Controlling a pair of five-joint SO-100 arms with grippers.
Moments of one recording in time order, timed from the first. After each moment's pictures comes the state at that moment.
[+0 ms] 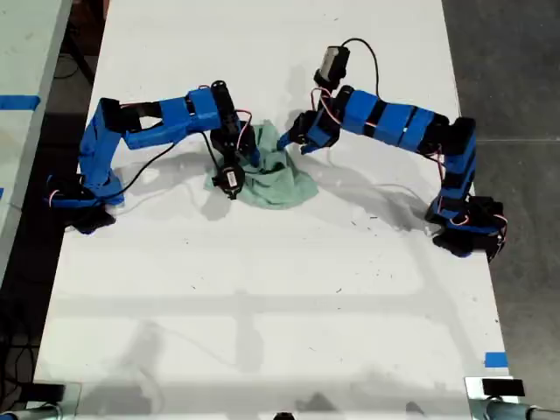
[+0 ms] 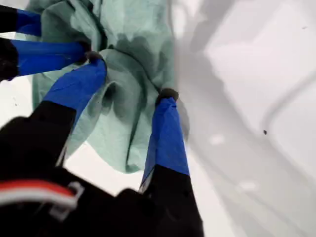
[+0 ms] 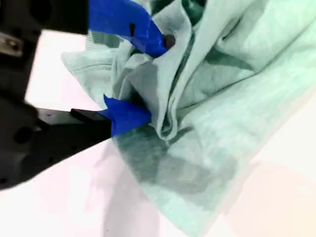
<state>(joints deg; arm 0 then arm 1) -30.9 63.4 59.3 88.4 25.1 30.5 70.5 59.2 74.8 -20.6</state>
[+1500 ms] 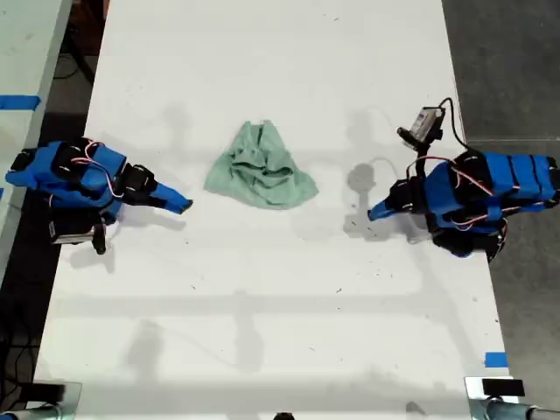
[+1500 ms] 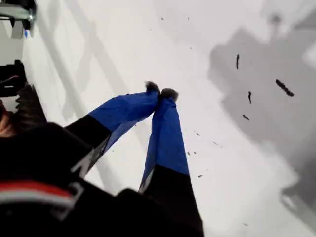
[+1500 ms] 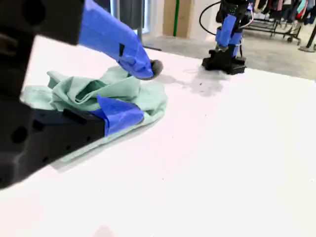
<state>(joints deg) 3.6 205.7 174.8 59.5 -2.5 -0.7 180.7 148.4 77.9 -4.1</state>
